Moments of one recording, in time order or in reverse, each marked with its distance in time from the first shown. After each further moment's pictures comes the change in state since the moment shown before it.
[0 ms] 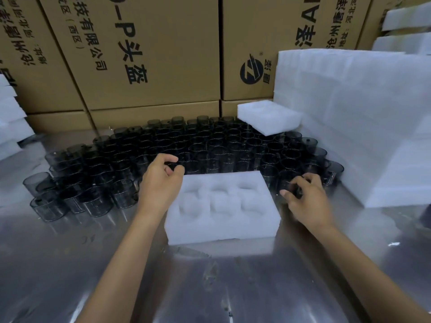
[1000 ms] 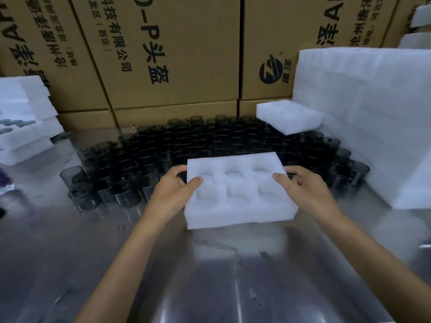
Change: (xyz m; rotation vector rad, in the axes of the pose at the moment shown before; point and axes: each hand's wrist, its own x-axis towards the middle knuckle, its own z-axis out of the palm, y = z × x) left_hand -0.016 -0.020 -0.042 -0.012 -0.198 -0.108; right_hand -0.019 -0.082 -0.004 0.344 -0.149 0.034
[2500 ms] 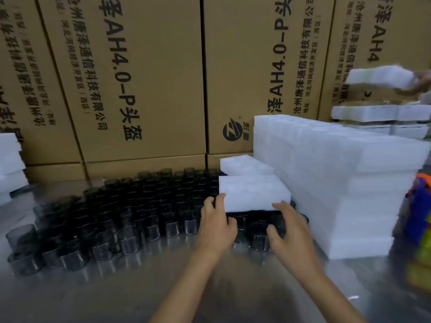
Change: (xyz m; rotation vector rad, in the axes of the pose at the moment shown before) left_hand 0.006 0.104 0.170 0.255 -0.007 0.382; right_hand -0.004 0.032 -0.081 -0.155 0.262 -0.264
